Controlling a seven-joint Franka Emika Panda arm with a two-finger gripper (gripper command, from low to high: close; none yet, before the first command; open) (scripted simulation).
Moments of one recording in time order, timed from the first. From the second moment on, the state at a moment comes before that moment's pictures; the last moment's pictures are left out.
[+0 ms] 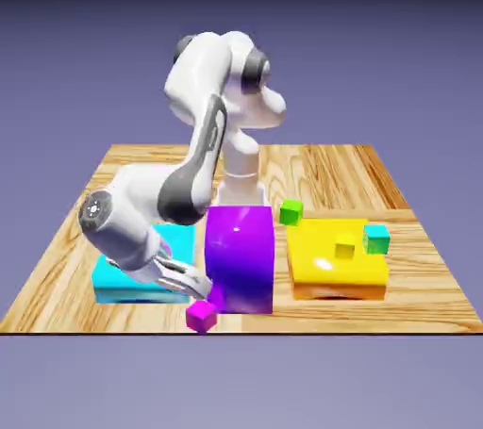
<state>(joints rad) -0.10 0.81 -0.27 -1.35 0.43 1.50 0.91</state>
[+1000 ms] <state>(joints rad) -0.10 1.19 -0.36 -1.04 0.56 1.11 0.93</state>
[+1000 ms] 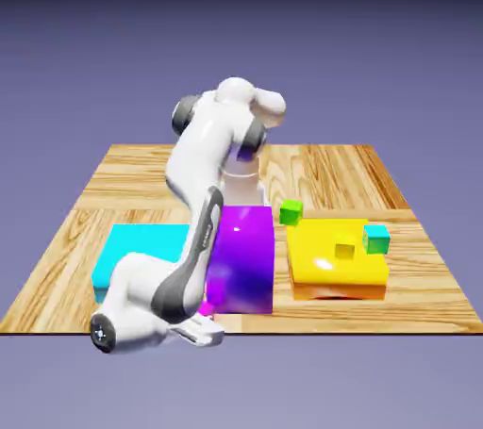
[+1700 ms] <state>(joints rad) 0.04 0.79 0.21 -1.54 0.39 1.26 0.79</state>
